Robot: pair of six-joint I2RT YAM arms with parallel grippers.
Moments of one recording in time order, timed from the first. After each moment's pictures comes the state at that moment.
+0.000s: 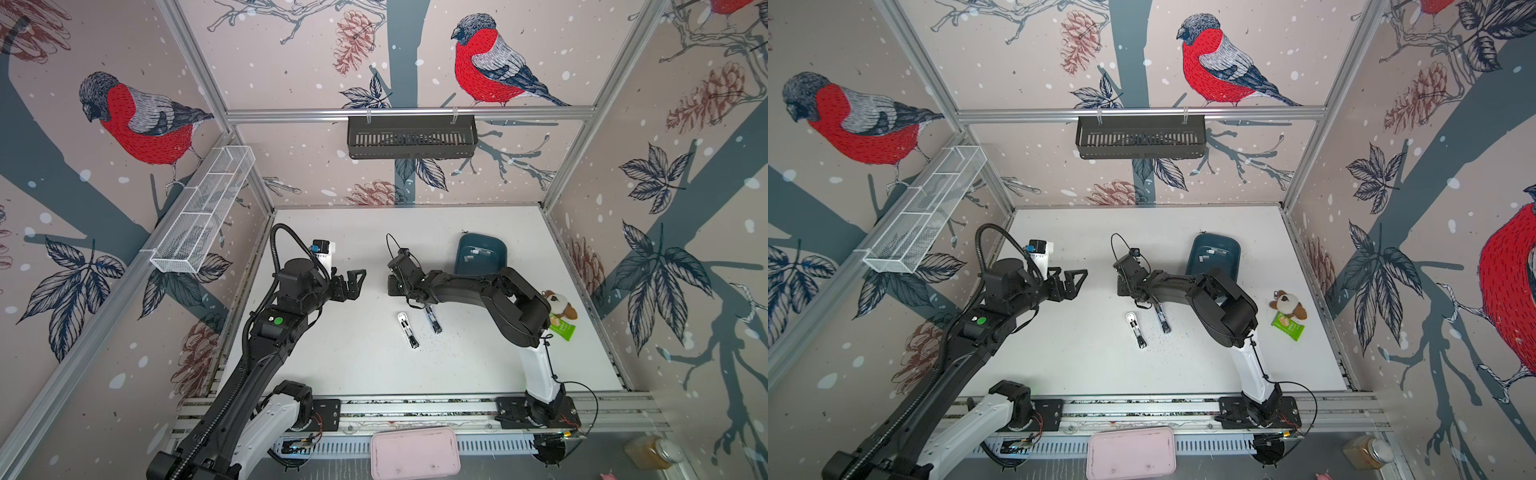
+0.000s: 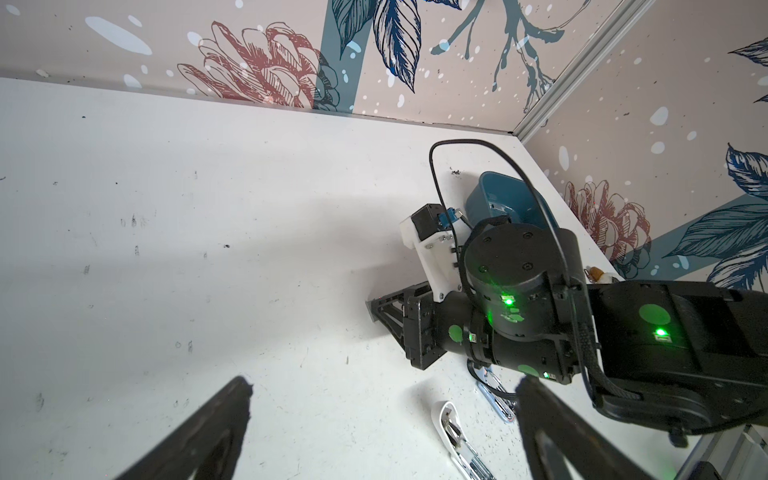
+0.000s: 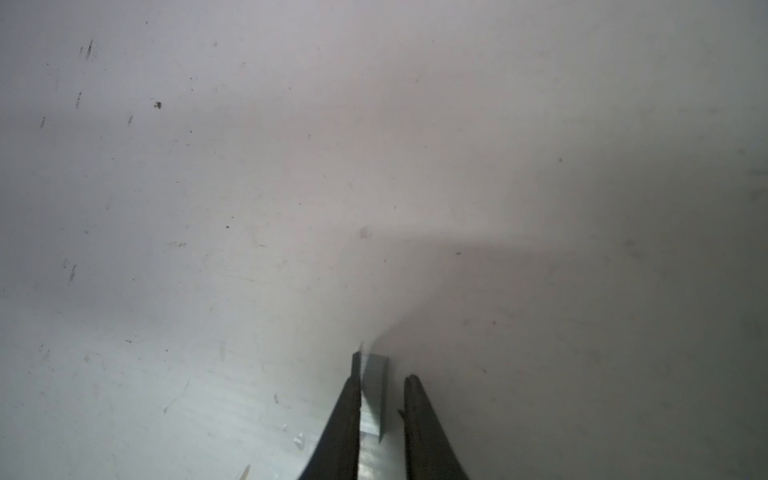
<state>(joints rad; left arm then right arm) -0.27 0.85 0.74 -0.33 0.29 -0.28 0.86 2.09 1.32 -0.10 0.13 0.68</state>
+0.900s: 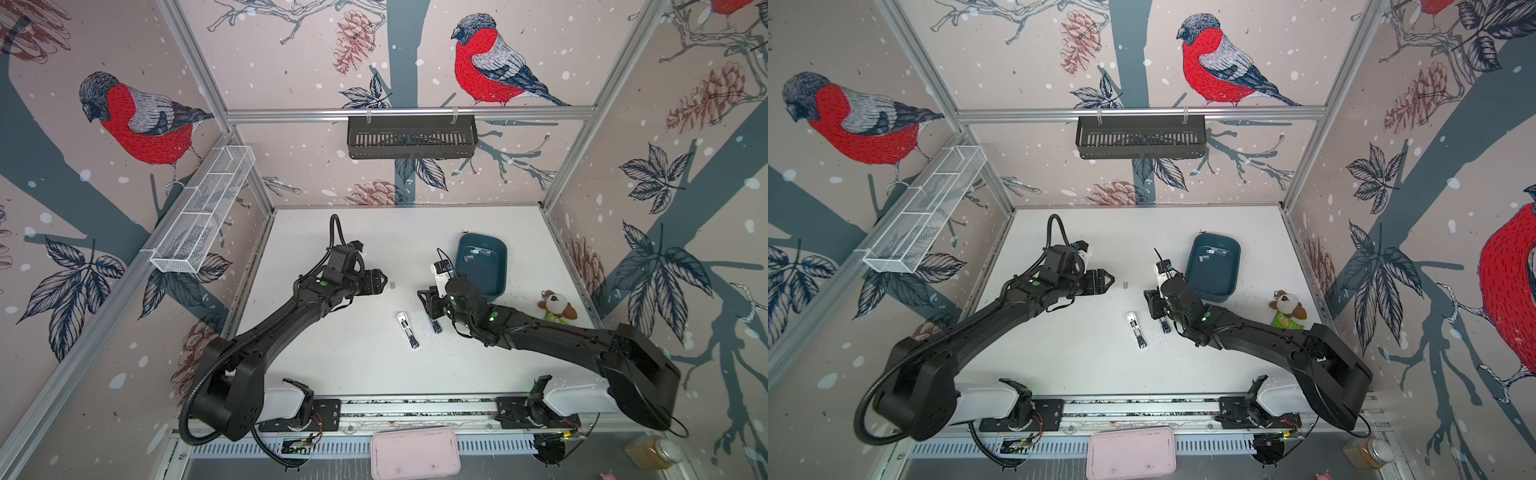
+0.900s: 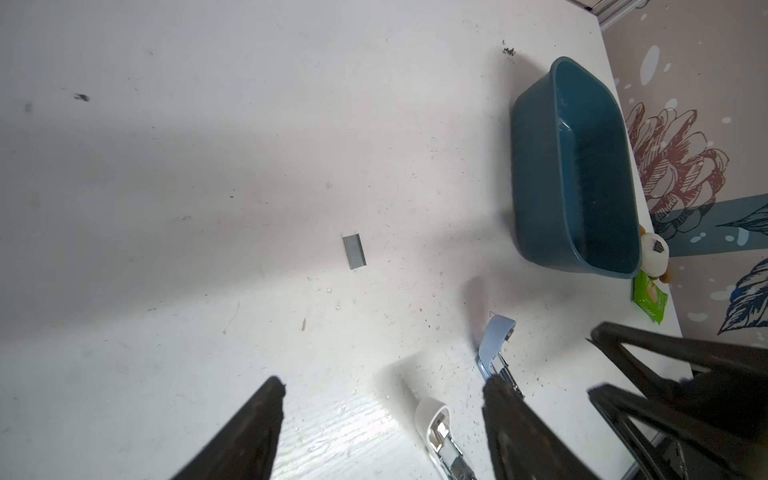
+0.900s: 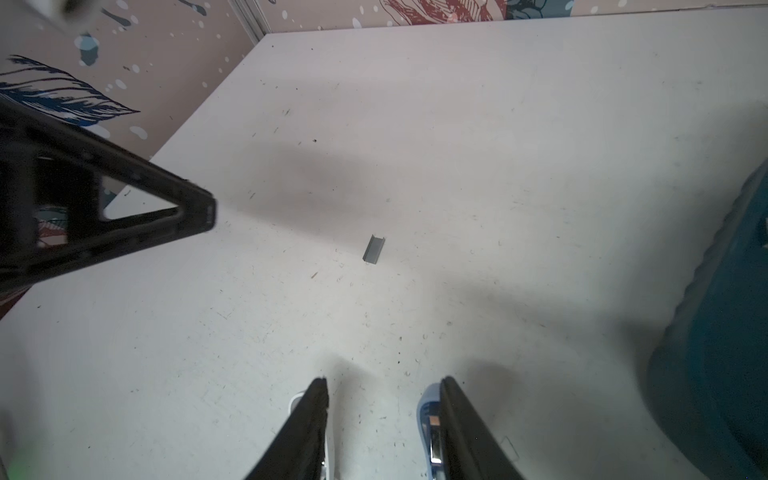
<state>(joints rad) -0.44 1.38 0.88 -0.31 0.26 -0.48 0.87 1.31 0.63 0.16 0.12 0.40</state>
